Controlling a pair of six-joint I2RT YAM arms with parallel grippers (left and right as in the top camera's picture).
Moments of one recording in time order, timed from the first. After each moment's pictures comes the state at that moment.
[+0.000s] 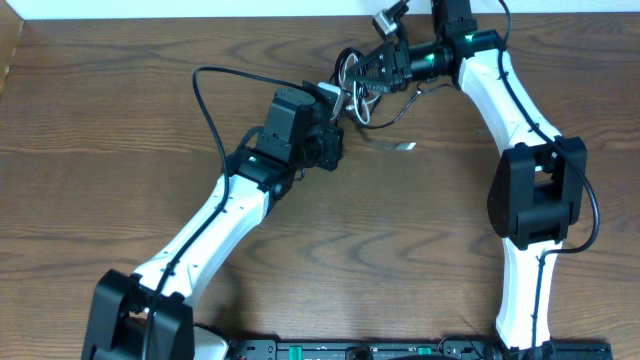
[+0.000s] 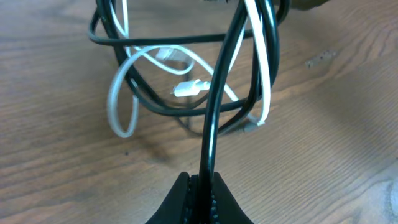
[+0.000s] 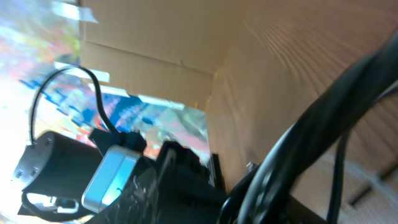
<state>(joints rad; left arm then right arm) -0.44 1.55 1.06 -0.23 0.22 -0.14 0.20 2.28 2.00 -0.74 -1.45 0.23</state>
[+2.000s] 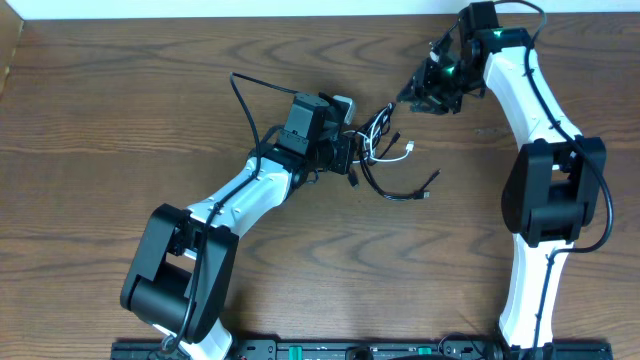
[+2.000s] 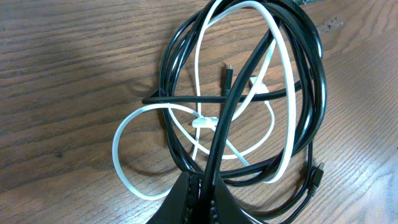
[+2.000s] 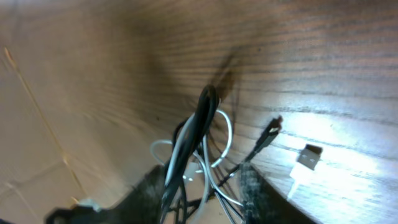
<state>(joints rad) -0.44 1.80 1.06 -0.08 0.36 -0.20 0.11 2.28 2.00 -1.05 -0.63 0.44</state>
